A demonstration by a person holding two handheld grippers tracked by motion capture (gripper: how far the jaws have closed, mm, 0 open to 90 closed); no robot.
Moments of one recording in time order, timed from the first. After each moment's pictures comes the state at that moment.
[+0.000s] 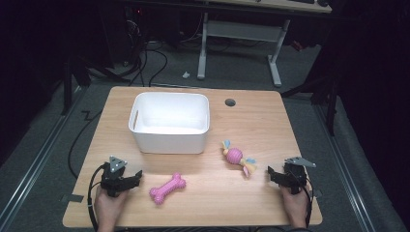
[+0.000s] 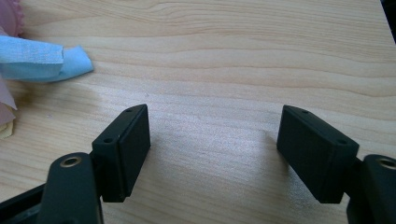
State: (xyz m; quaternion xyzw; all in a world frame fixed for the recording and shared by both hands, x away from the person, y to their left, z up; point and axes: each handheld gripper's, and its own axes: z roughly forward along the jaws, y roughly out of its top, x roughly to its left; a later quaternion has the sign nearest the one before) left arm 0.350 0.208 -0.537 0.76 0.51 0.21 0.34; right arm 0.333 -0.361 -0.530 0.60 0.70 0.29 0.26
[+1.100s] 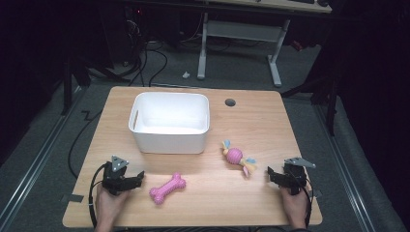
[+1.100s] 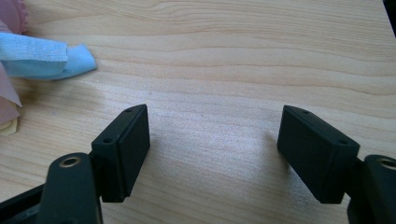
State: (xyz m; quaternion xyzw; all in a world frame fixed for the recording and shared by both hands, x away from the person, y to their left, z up) left arm 0.353 0.205 -0.537 0.77 0.50 0.21 0.34; right arm 0.331 -0.360 -0.530 0.60 0.70 0.29 0.26
